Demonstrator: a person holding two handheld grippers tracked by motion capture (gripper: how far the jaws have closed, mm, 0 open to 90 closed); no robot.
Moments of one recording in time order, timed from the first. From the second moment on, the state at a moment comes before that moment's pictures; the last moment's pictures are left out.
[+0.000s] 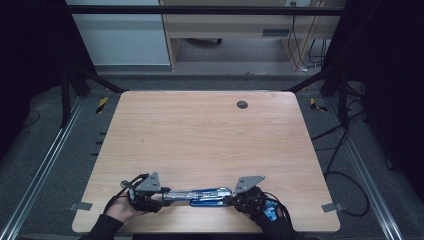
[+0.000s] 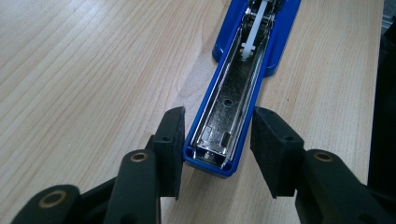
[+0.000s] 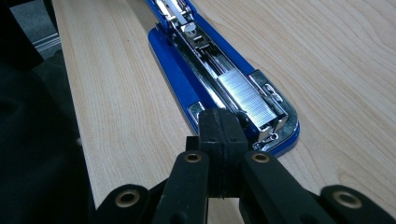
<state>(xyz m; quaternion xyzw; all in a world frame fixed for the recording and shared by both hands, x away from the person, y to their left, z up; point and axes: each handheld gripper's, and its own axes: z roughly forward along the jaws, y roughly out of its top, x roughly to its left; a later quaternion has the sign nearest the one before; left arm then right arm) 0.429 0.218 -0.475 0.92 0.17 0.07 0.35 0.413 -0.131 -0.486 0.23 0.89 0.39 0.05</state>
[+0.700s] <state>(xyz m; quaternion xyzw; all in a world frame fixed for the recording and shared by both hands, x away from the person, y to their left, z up) 0.429 0.217 -0.472 0.92 0.17 0.06 0.34 0.413 -0.124 -0.474 0.23 0.87 0.43 0.05</state>
